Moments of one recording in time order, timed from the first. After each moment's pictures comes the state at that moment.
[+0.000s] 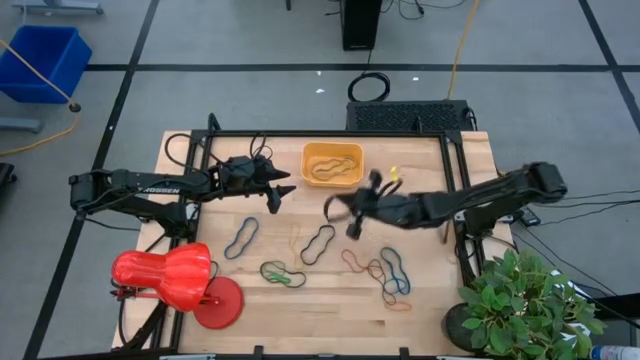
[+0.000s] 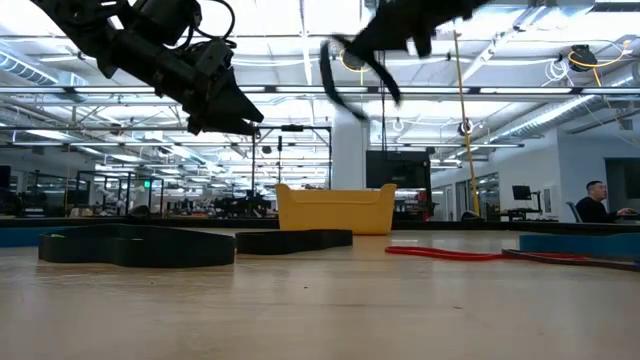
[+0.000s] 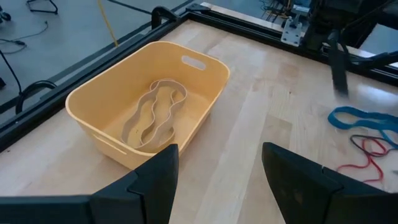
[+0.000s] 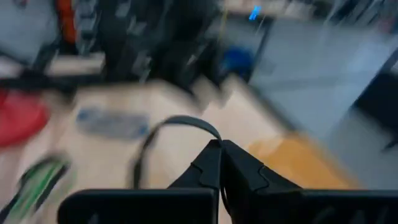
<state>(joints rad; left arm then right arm) 0.27 1.16 0.56 0.19 -0.03 -0.19 0.15 1.36 0.89 0.19 0.58 0.03</state>
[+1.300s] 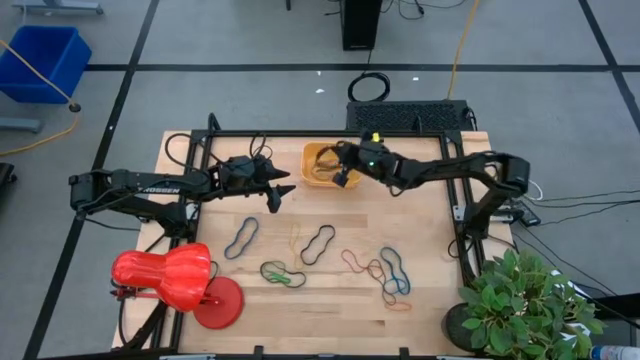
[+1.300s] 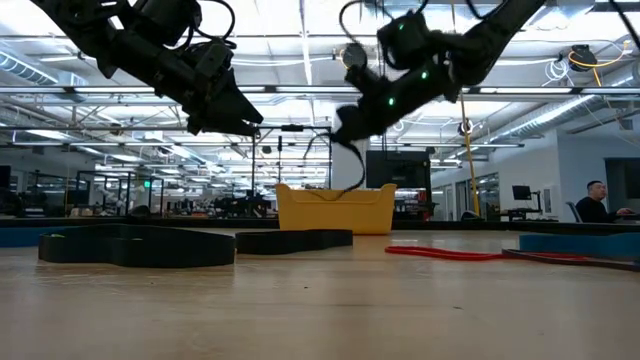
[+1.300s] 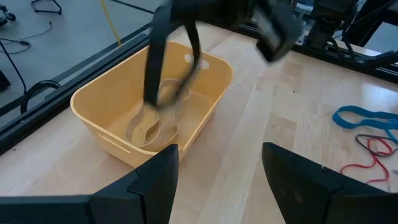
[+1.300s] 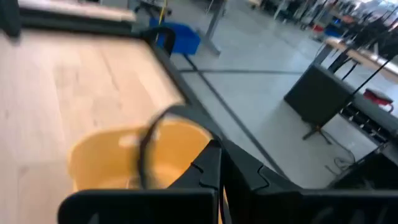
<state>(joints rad) 0.27 1.16 0.56 0.18 -0.04 -0.19 -0.33 1.68 0.89 0.45 0.33 -0.25</state>
